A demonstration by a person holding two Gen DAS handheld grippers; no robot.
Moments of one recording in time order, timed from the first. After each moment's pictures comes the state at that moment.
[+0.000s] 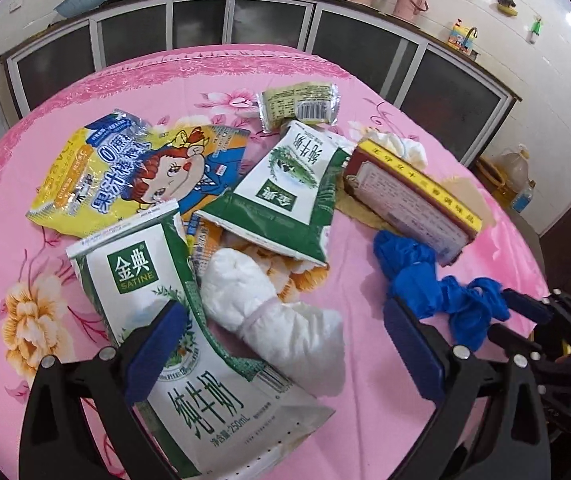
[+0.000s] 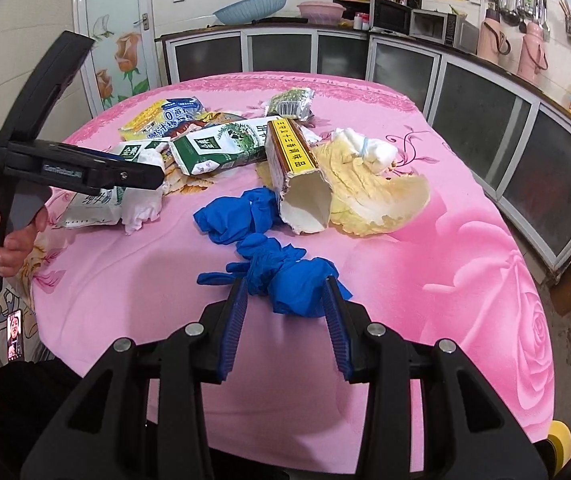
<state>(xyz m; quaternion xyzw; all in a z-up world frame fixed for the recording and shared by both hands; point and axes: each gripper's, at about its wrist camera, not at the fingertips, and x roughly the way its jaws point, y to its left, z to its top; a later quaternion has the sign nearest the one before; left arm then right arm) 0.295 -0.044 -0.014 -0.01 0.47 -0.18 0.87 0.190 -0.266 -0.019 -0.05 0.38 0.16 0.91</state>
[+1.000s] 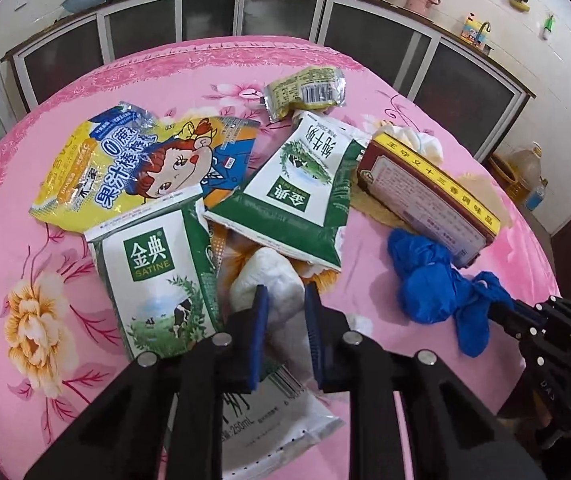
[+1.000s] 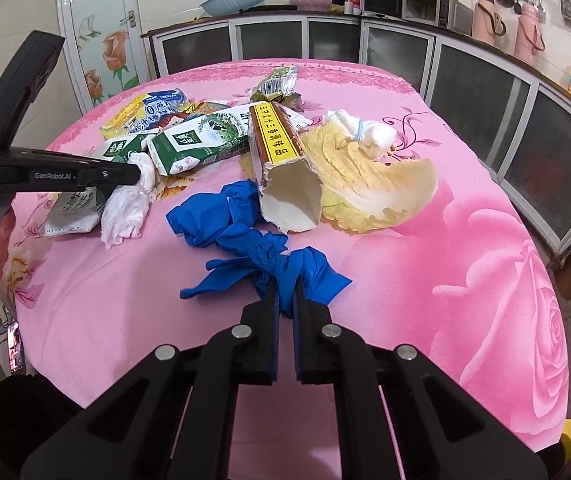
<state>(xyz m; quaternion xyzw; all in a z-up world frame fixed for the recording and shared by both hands) 0.305 -0.048 -0.024 0.01 0.48 -0.15 0.86 0.209 -0.268 -0.031 -0.03 0.40 0.15 0.91</state>
